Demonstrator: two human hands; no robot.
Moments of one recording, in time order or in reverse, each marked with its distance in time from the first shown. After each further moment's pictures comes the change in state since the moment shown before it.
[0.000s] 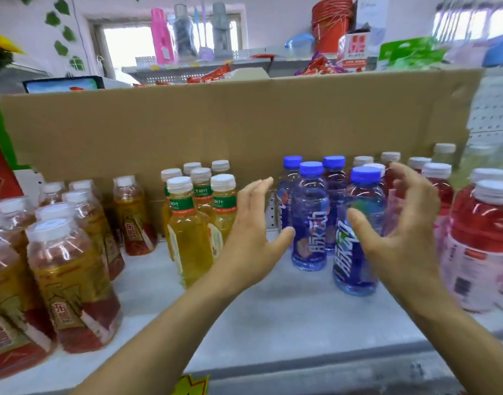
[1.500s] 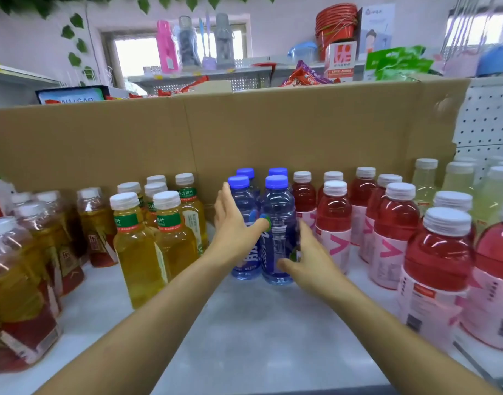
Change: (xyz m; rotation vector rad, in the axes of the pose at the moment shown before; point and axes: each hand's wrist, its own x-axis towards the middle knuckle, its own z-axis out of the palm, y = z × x) left_hand 0.077 0.001 0.076 -0.153 0.109 -0.435; right_hand 0.019 0.086 0.052 0.190 -0.737 0.325
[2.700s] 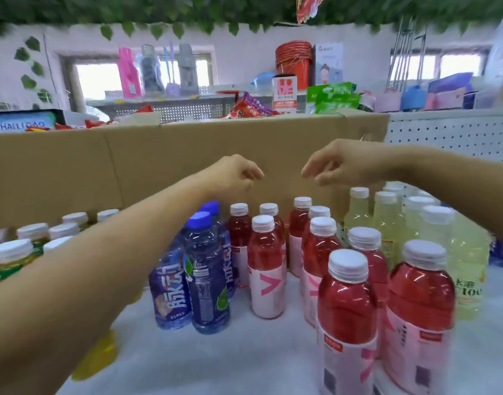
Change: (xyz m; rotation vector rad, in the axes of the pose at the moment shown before) left_hand 0.102 0.163 0.045 0.556 -0.401 0.381; right_hand 0.089 -0.053 -0.274 -0.710 -0.242 -0.149
